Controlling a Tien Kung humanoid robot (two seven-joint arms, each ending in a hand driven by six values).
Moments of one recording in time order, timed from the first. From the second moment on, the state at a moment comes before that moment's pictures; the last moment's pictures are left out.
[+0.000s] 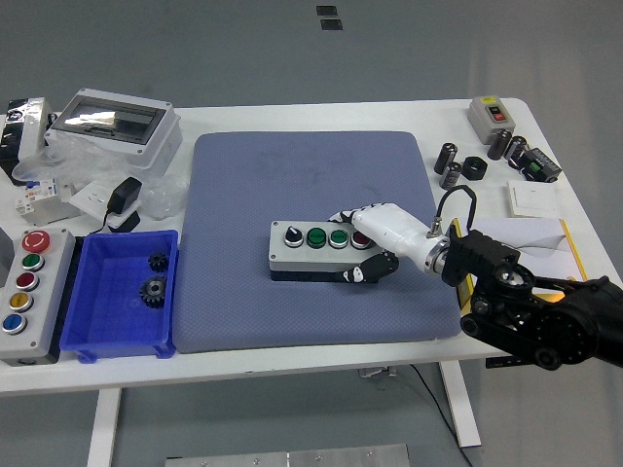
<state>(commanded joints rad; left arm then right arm) -0.06 0.16 -1.50 -0.18 1.34 0.04 0.31 0.78 -0.41 0.21 1.16 -1.64 -0.27 0.00</state>
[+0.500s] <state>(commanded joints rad) -0.07 0.16 -1.51 -0.18 1.35 0.03 0.32 0.79 -0.43 0.24 1.18 -1.50 -0.15 0.01</state>
